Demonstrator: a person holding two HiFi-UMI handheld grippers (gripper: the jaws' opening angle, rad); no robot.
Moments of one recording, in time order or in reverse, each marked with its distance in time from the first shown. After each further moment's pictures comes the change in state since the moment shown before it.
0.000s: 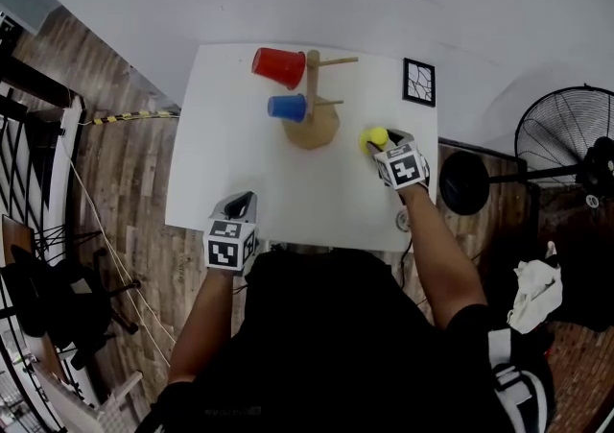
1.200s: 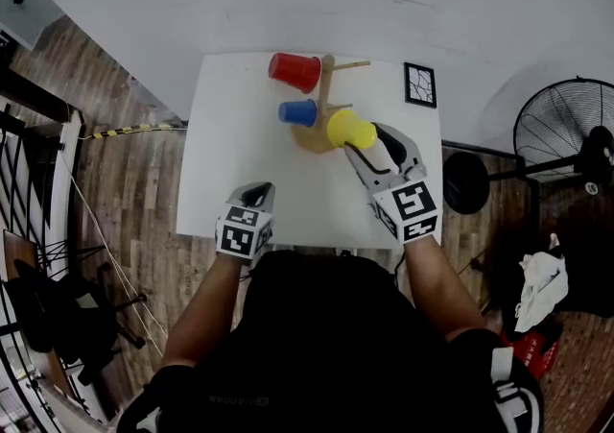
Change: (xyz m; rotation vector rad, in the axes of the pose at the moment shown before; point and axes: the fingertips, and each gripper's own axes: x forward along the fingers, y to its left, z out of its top) left arm 0.013 0.001 0.028 0.121 -0.037 -0.124; right arm -0.167 0.113 0.165 -0.058 -0.555 0.006
